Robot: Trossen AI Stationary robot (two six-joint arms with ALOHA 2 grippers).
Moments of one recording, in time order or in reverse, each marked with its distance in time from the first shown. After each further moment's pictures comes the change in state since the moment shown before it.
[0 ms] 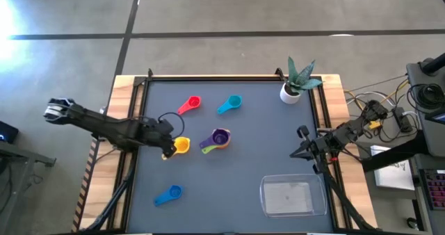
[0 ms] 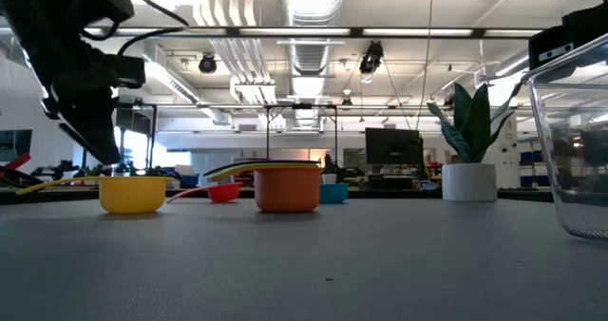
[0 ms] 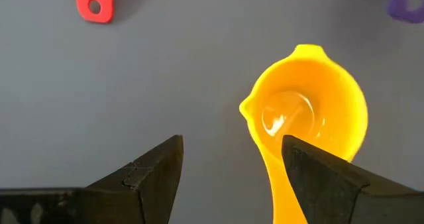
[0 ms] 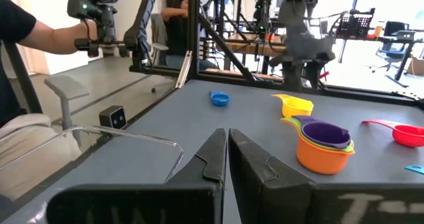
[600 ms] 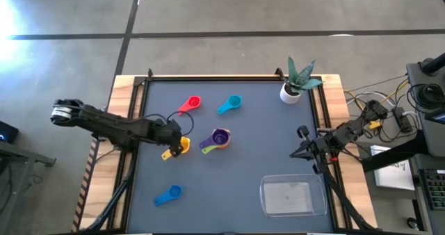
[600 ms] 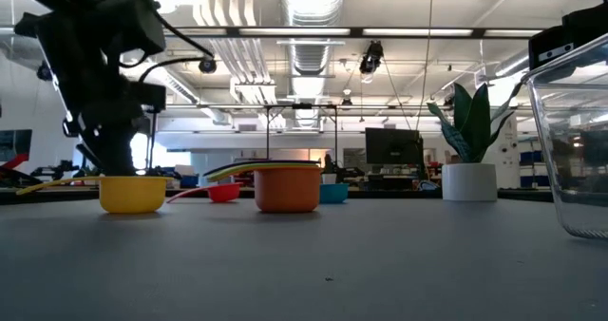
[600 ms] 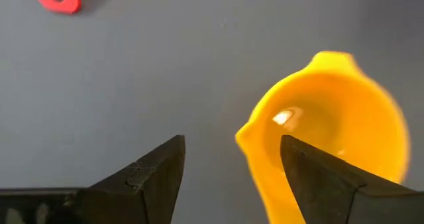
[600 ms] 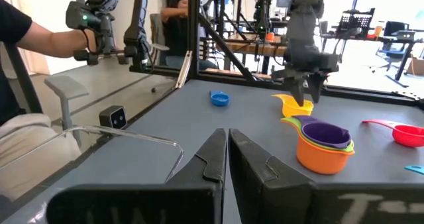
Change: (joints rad) left arm 0.105 0.192 0.000 0.143 0.071 0.071; right arm 0.000 0.000 0.000 0.000 0.000 0.000
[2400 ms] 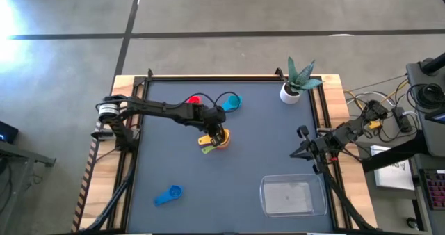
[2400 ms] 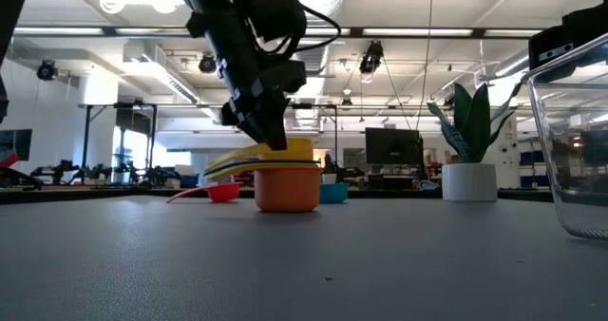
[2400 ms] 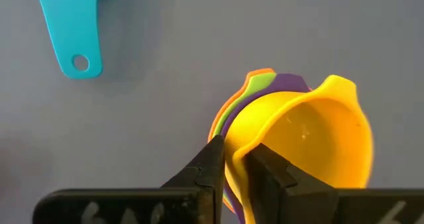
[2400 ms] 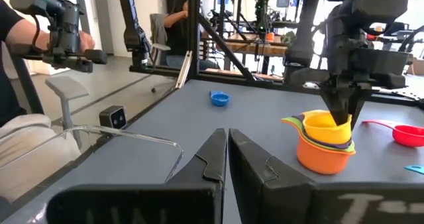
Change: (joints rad) left arm 0.199 0.577 0.675 0.098 0.204 0.404; right arm 0.000 0.000 0.000 0.000 0.000 0.000
